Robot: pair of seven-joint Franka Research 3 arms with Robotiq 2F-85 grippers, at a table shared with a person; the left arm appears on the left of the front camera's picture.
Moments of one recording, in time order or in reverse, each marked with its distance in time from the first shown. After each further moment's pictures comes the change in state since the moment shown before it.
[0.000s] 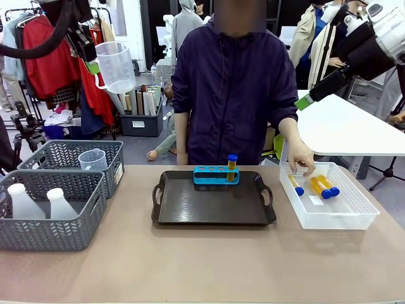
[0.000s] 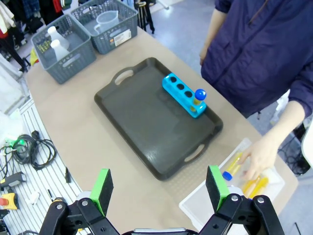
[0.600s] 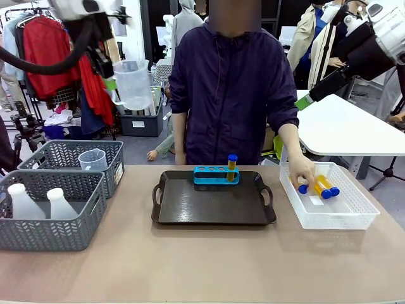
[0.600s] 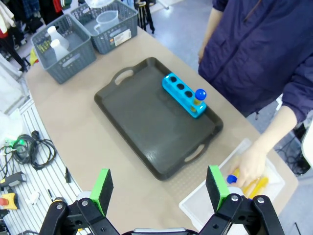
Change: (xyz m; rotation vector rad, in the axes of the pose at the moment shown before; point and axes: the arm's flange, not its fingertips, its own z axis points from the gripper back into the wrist) left arm 0.034 -0.059 -0.046 -0.072 0.041 -0.141; right arm 0.000 0.000 0.000 0.000 0.000 0.000
